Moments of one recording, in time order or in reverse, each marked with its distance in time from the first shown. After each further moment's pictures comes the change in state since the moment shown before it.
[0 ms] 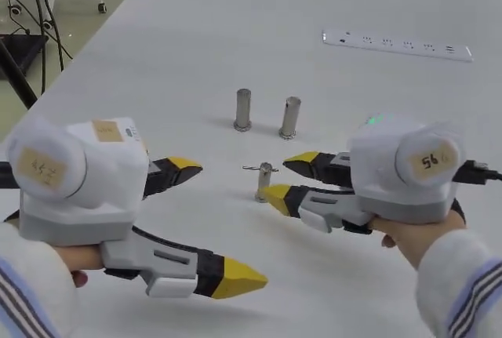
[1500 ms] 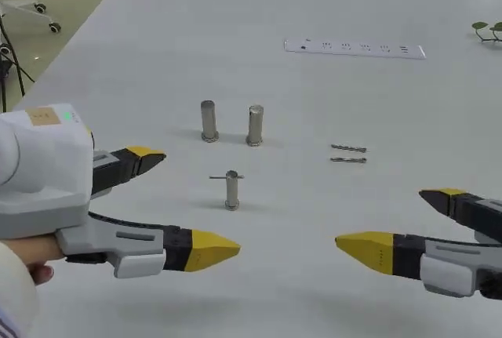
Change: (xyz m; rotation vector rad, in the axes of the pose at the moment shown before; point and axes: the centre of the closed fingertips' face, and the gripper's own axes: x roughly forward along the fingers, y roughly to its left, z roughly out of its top) left arm -0.005 0.018 0.037 -0.017 -0.066 0.044; right arm -0.131 -0.029 -0.051 0.463 -0.015 -0.211
